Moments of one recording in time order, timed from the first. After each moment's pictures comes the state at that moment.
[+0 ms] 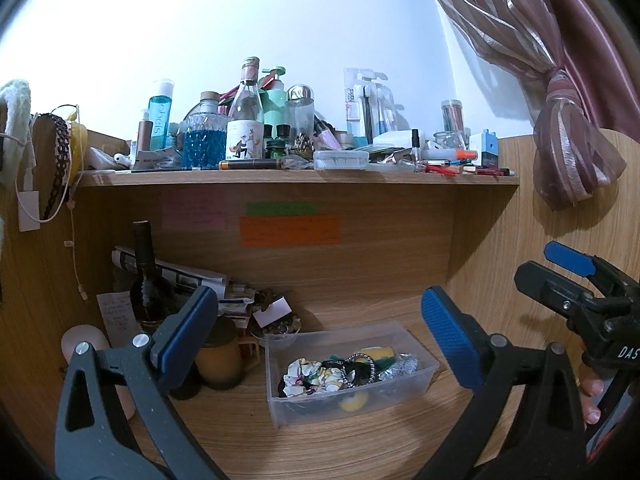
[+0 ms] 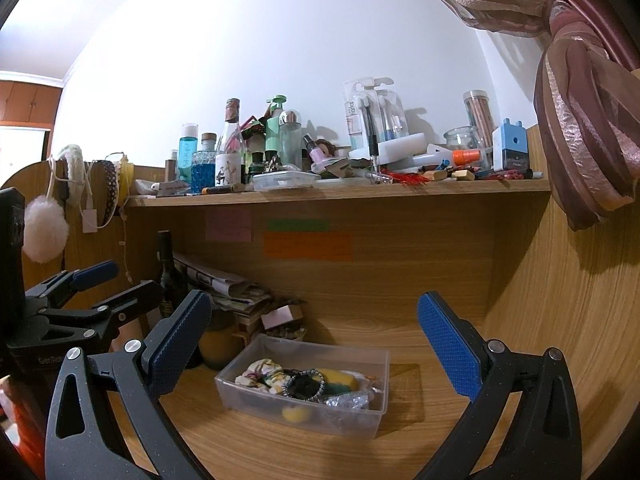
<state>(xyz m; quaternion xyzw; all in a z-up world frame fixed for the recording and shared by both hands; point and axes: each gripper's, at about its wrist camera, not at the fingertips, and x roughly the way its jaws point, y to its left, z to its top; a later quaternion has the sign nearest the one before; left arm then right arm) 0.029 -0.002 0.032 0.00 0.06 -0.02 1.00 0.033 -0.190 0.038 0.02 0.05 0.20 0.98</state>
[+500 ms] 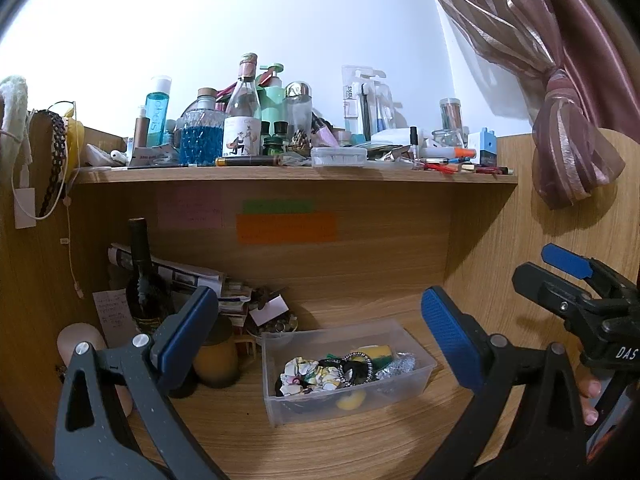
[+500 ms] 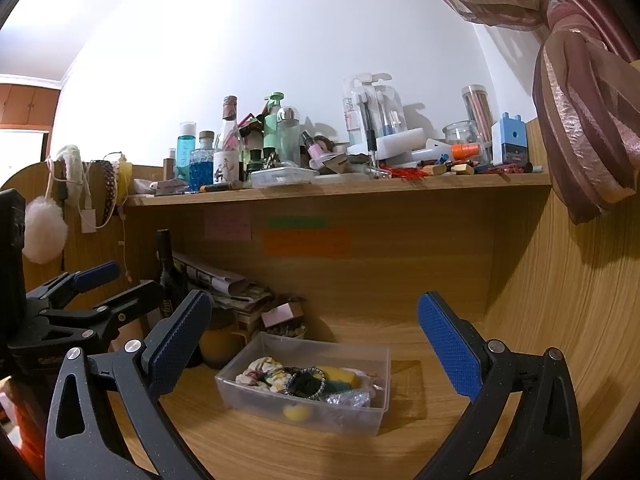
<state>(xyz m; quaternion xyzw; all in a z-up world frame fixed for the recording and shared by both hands) 0.032 0.001 0.031 0.00 0.07 -0.02 1.00 0.034 -0.189 0.036 0.02 0.06 0.20 0.98</state>
